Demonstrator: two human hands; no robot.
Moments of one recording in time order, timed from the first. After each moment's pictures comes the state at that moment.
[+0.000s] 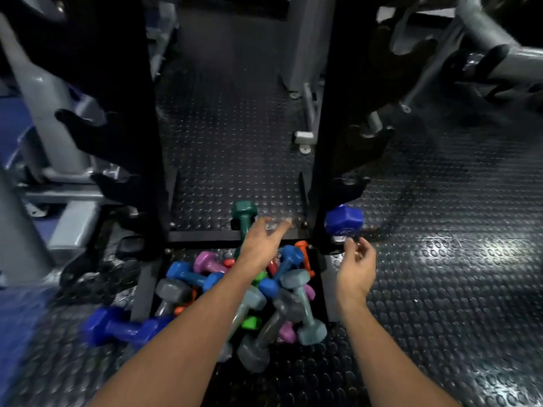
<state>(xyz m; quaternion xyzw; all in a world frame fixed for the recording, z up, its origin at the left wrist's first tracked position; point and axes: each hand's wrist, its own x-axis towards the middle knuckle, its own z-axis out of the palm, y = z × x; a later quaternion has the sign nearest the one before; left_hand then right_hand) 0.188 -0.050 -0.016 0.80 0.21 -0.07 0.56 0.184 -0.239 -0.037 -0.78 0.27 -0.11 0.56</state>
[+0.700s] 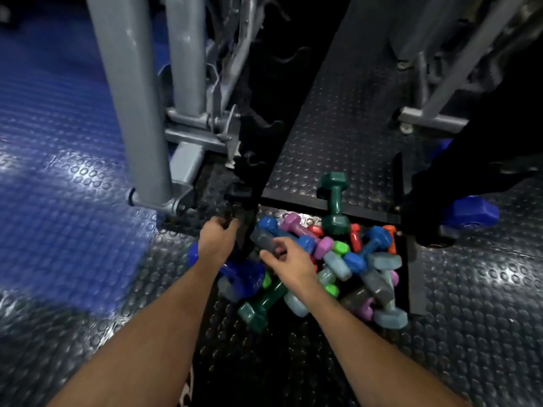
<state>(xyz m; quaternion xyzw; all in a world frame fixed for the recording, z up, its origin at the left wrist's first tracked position) 0.023 0.194 -0.093 0.77 0.48 -0.04 0.42 0.063 0.006 -0.089 -0.86 -0.10 0.31 0.40</state>
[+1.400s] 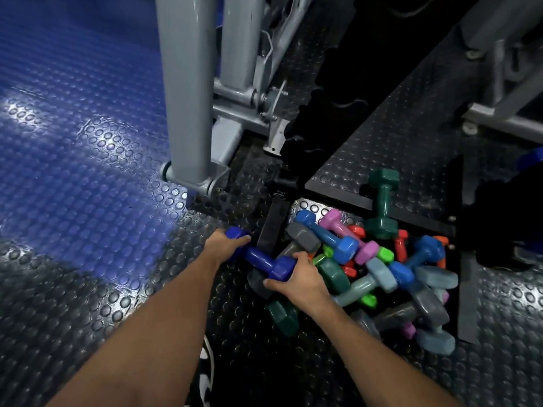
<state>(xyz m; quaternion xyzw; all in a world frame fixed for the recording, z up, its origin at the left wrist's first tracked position) -0.029 0.264 -0.180 0.70 0.53 -0.16 0.46 0.026 0.046 -0.142 -0.89 -0.14 0.37 0.24</state>
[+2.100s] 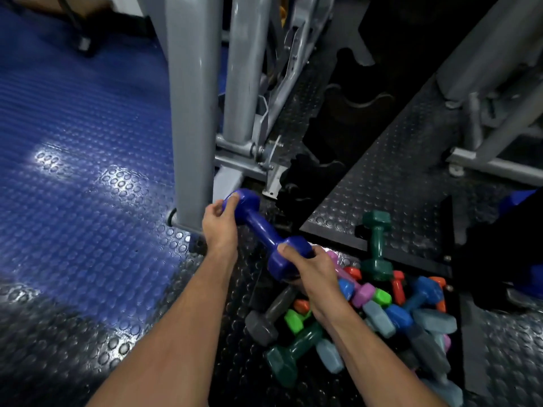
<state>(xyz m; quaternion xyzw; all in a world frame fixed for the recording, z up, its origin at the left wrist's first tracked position) 0.062 0.273 -0.052 0.51 0.52 0.28 0.63 0.088 0.082 -0.044 -0.69 0.05 0.34 0.64</state>
